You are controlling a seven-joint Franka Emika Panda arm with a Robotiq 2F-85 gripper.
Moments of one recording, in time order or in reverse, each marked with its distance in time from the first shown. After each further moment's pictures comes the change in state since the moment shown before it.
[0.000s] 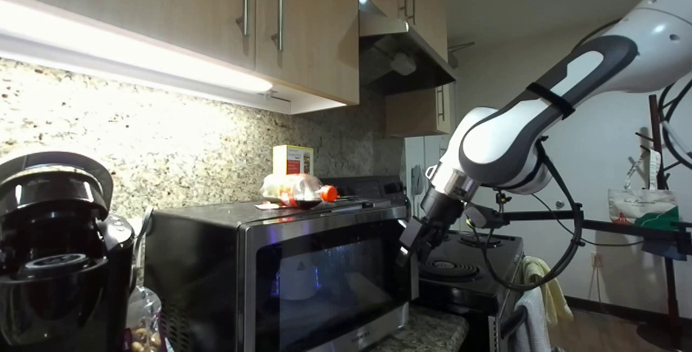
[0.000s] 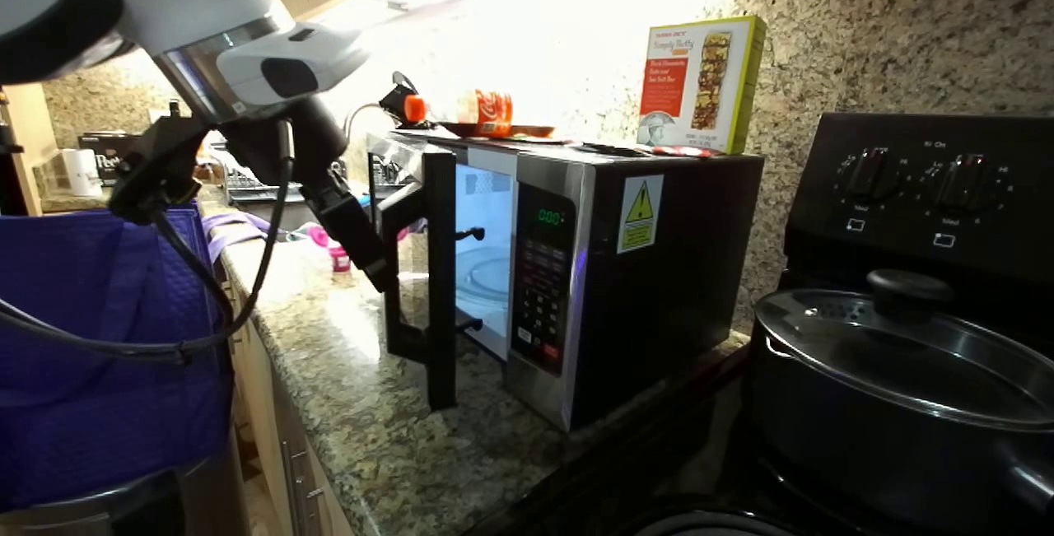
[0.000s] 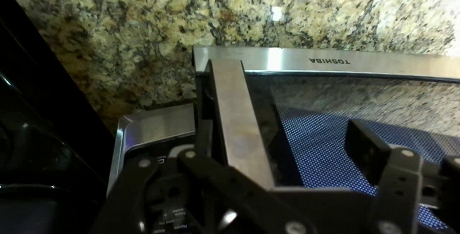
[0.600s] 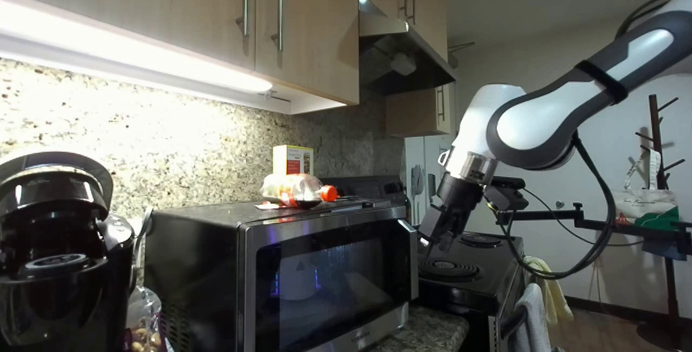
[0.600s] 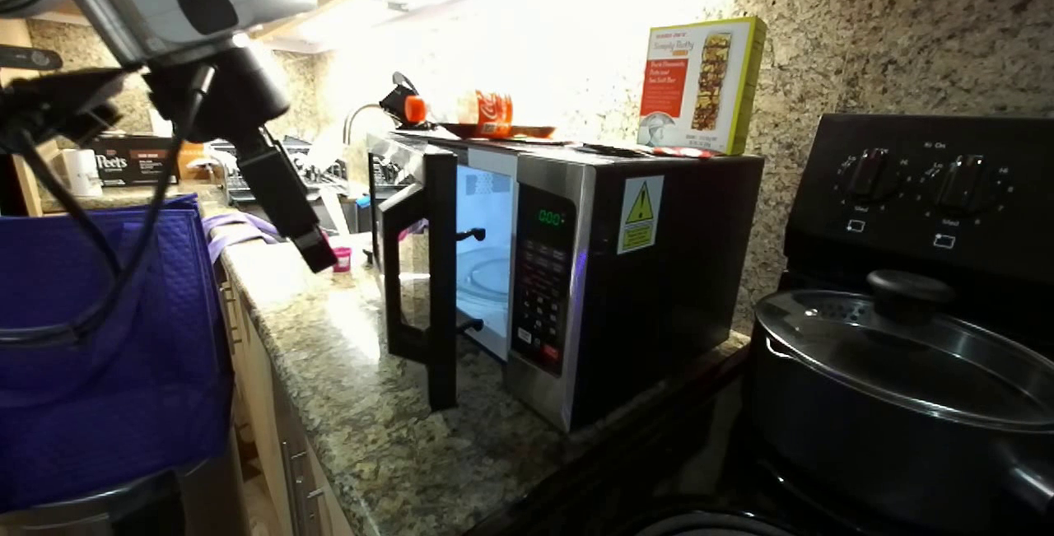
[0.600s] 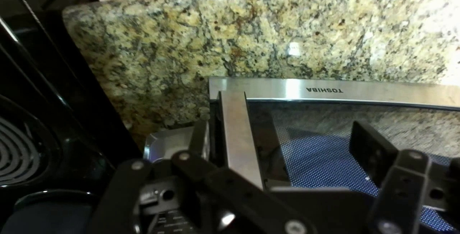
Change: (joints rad) arm -0.088 -0.182 0.083 -0.048 -0.201 -0.204 0.207
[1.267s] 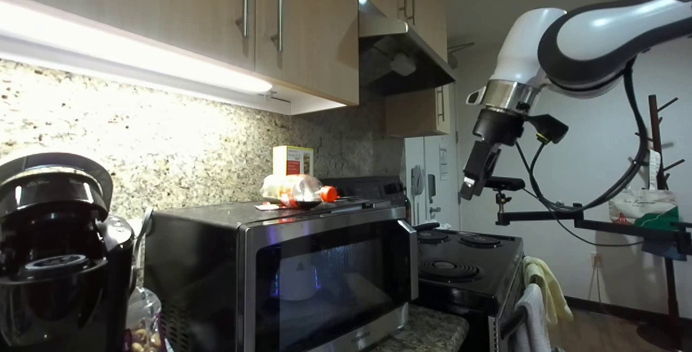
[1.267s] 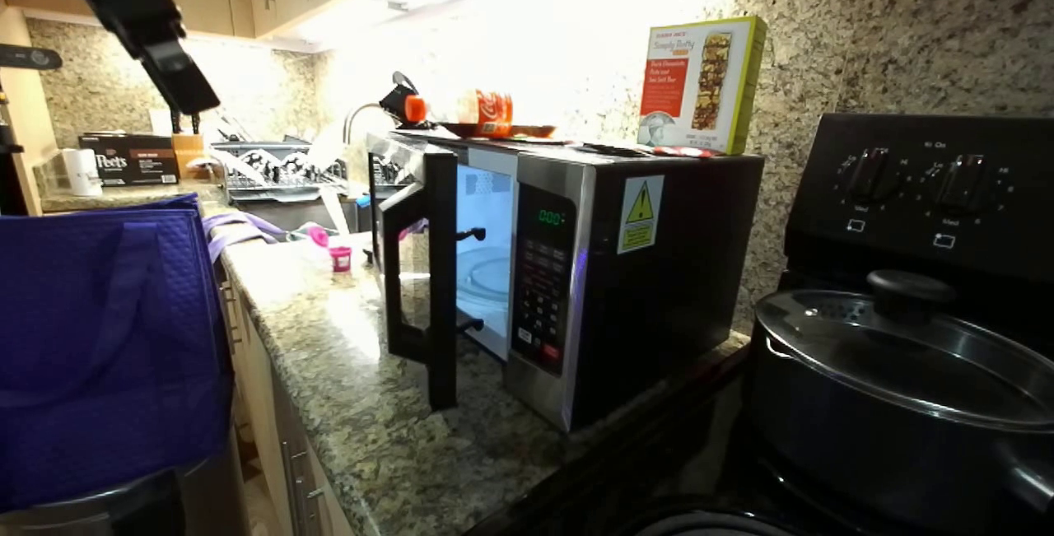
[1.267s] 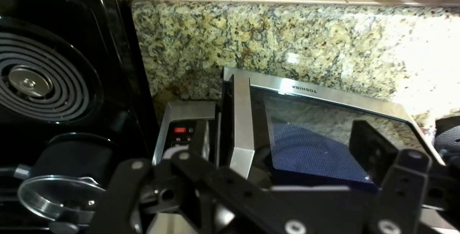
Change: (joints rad) arm 0.009 -0.326 -0.047 0.099 -0.103 -0.432 -0.123
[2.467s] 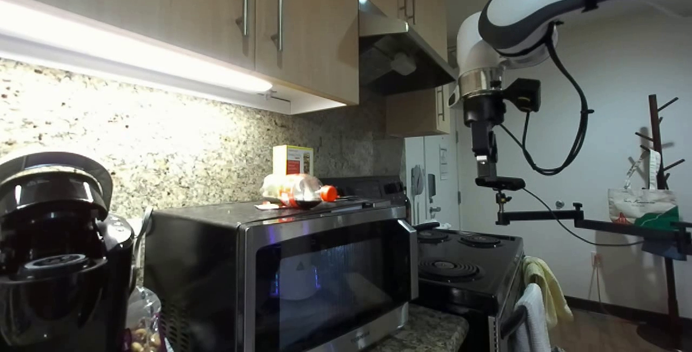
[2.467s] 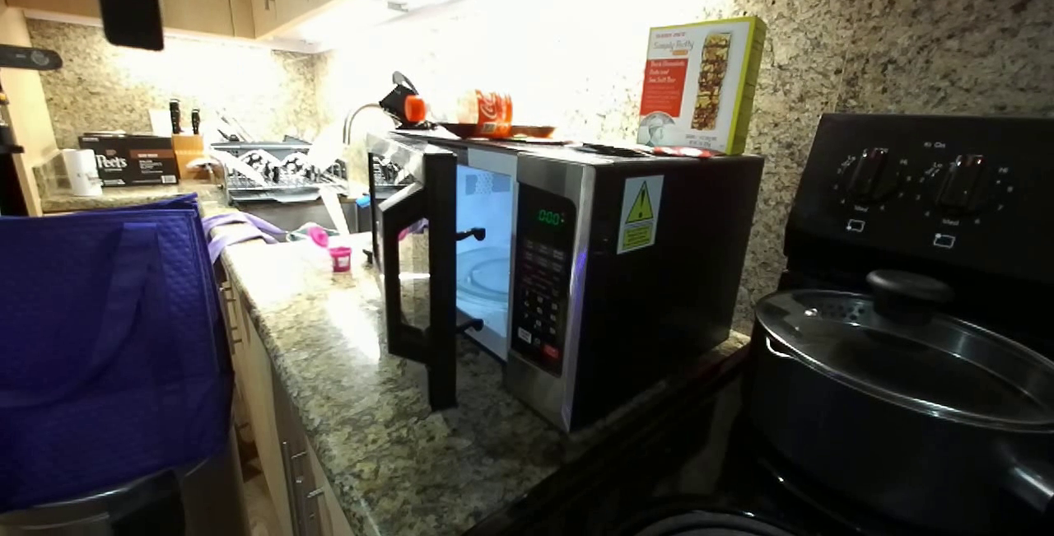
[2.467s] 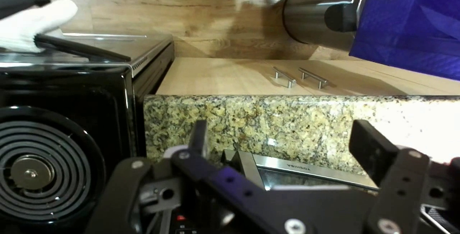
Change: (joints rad) arm 0.055 0.319 -0.142 0.448 0.010 -0.583 -0.085
